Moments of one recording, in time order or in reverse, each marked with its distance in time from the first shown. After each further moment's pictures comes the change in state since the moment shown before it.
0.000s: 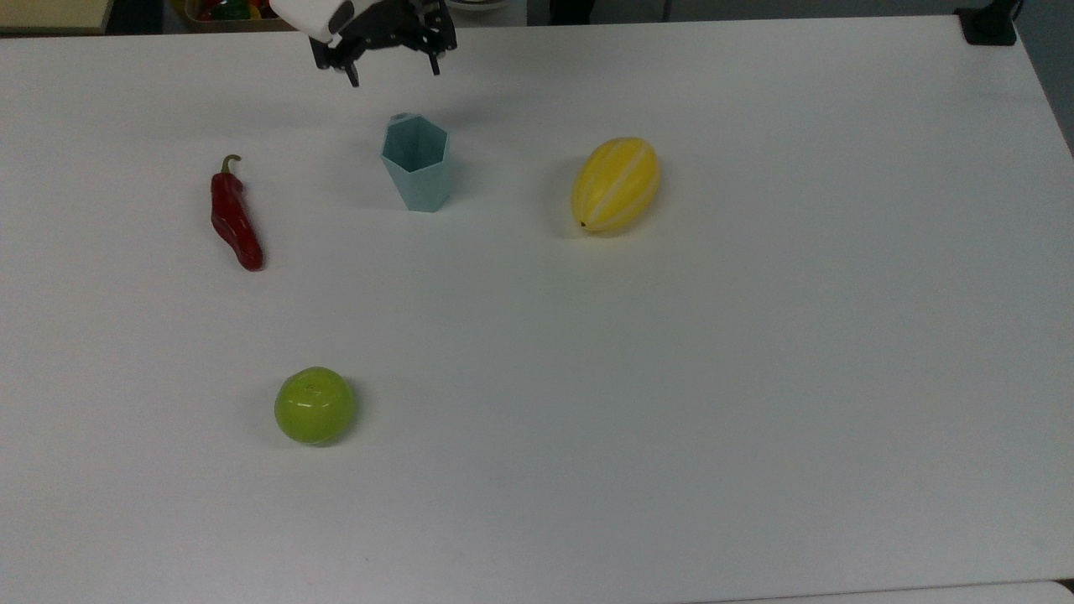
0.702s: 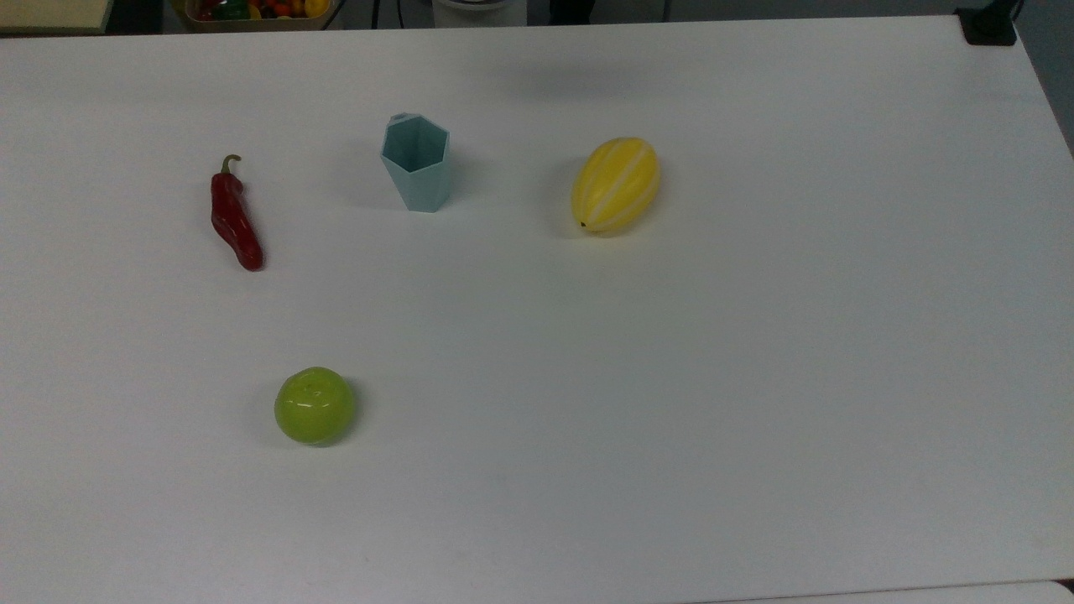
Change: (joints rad) arm -0.041 -0.006 0.182 0.445 0.078 -0.364 0.391
